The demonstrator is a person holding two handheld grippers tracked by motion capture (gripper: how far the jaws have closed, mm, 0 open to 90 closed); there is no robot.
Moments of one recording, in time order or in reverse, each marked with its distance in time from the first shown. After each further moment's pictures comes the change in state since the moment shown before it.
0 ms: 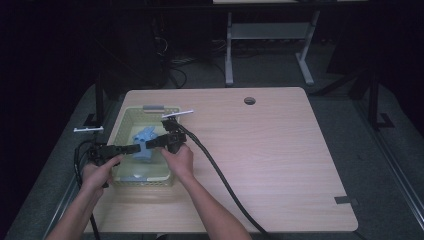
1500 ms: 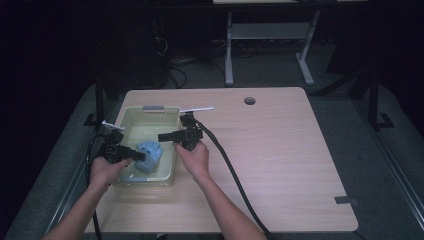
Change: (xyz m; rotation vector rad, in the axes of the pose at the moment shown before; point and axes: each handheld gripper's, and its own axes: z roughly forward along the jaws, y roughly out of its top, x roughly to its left) left arm -0.015 0.011 0.037 0.286 0.404 0.043; right arm -0.004 -0.004 -0.058 -0.115 0.025 -0.023
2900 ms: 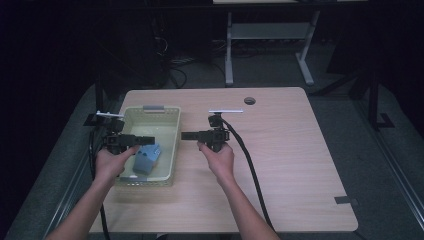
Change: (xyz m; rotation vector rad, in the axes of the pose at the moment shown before) left arm -0.048 0.010 -0.026 -0.224 -0.158 0.102; right arm -0.030 -0.013 -0.066 -0.076 -0.010 0.055
